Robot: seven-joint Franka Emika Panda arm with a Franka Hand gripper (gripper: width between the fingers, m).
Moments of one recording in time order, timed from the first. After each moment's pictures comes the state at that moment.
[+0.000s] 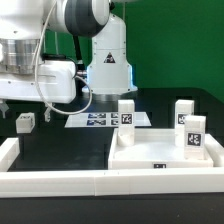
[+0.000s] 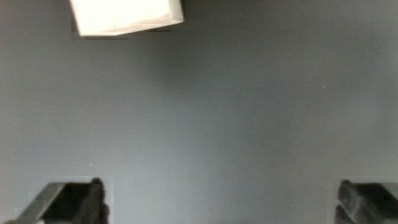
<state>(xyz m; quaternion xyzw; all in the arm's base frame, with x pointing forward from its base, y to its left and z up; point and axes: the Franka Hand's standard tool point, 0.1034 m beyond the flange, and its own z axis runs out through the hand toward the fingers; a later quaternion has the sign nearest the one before) 0.426 -0.196 0.044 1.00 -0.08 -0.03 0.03</state>
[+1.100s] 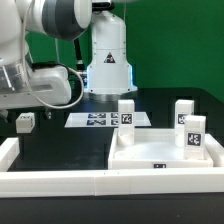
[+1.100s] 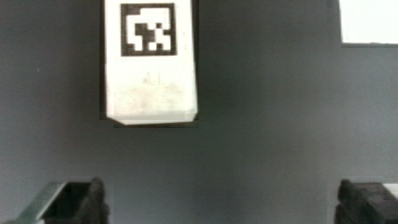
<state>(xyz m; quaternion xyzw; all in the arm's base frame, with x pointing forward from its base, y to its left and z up) 0.404 -0.205 0.031 0.97 0.01 -0.26 -0.03</state>
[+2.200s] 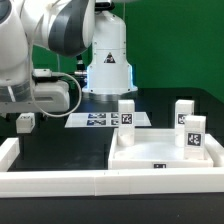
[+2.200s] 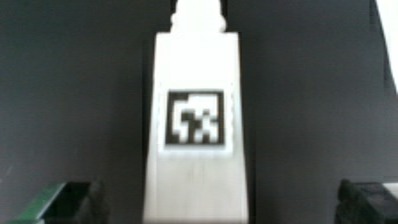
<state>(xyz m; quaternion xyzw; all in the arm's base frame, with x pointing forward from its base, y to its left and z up) 0.365 -0.209 0.021 0.94 0.00 -0.33 0.01</state>
